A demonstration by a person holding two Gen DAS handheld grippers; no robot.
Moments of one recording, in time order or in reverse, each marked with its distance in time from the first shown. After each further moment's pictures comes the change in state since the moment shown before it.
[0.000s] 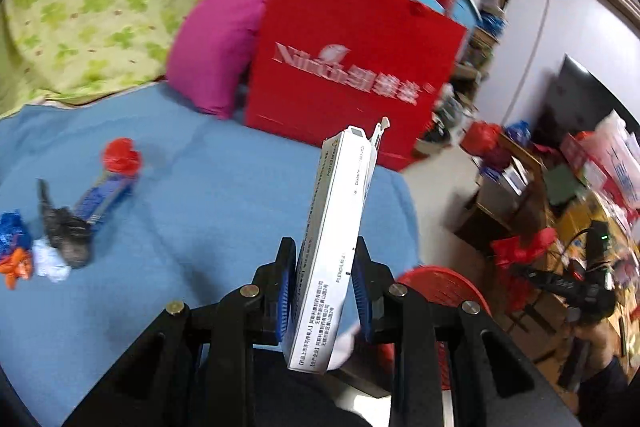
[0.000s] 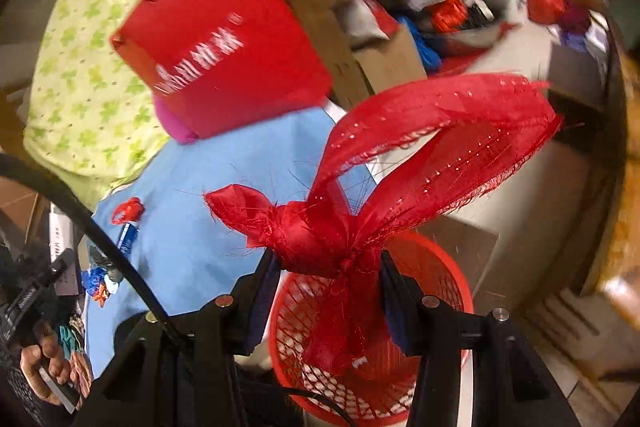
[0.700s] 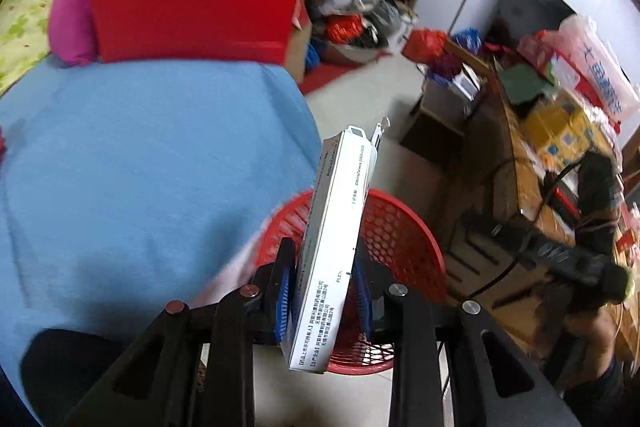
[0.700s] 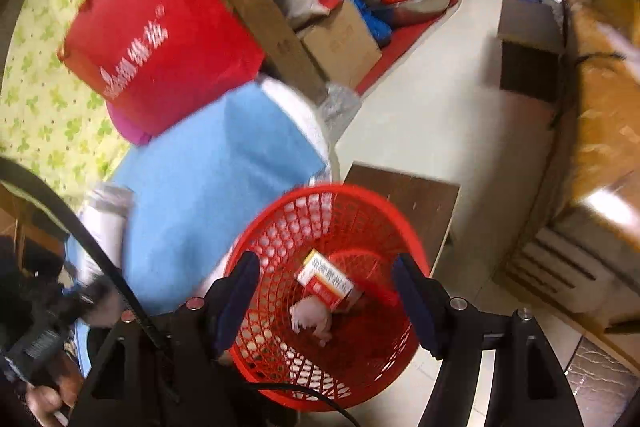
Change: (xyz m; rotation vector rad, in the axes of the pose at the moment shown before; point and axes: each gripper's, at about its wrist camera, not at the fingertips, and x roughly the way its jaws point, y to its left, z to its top) left arm 0.108 -0.140 -0.053 0.160 0.298 -0.152; right arm -0.016 -0.039 -0.022 0.113 -0.033 -0.091
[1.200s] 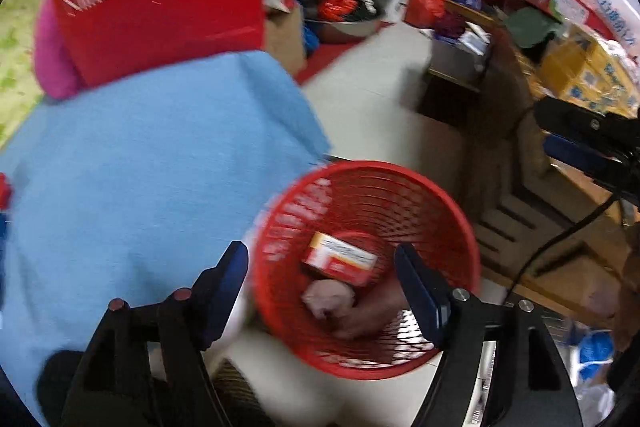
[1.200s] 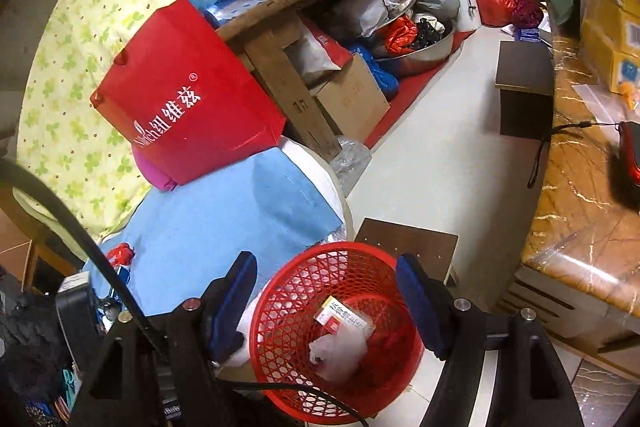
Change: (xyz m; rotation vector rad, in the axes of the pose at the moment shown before) left arm 0.017 -0.028 -0.004 0.148 0.031 0.164; right arm -0.037 0.016 0.019 -0.005 -0.121 0.050
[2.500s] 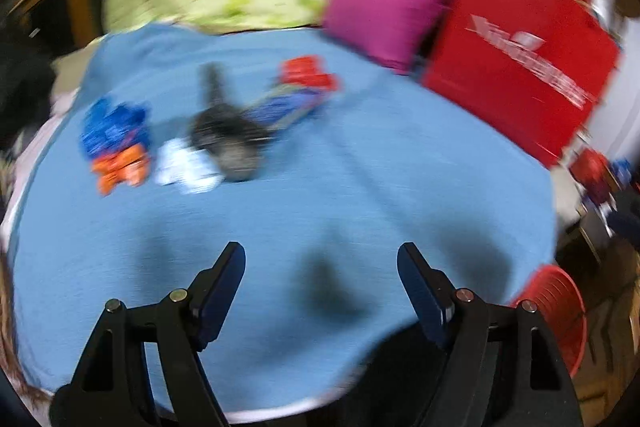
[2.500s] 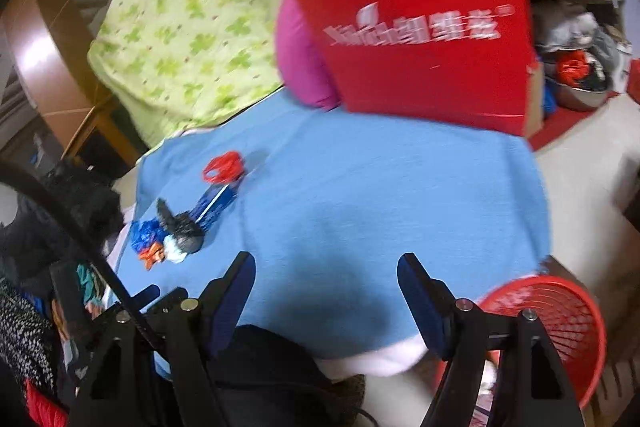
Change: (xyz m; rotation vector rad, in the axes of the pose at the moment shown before) left arm -0.121 0.303 -0.141 -0.664 -0.154 0.371; right arm 0.099 0.281 -0.056 -0.431 0.202 0.273
